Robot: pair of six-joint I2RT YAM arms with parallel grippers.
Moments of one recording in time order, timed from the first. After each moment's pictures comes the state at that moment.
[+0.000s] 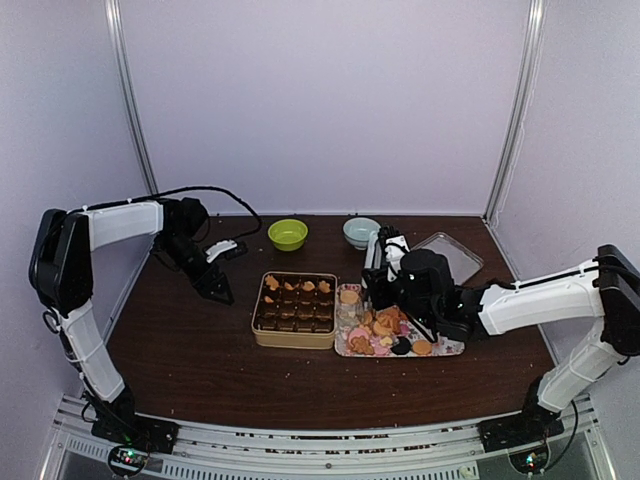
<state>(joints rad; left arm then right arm) -0.29 1.82 1.37 -1.01 0.51 0.61 0.94 1.50 0.76 0.40 0.45 0.28</state>
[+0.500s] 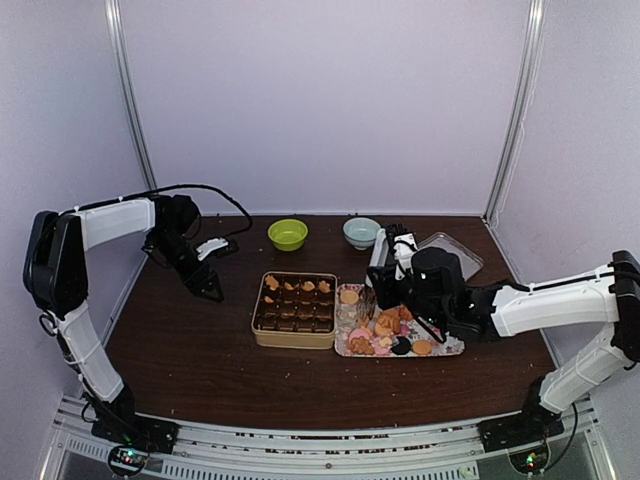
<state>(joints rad) -0.24 1.79 1.37 -1.05 0.45 0.63 0.94 1.42 0.73 0.37 0.43 0.31</state>
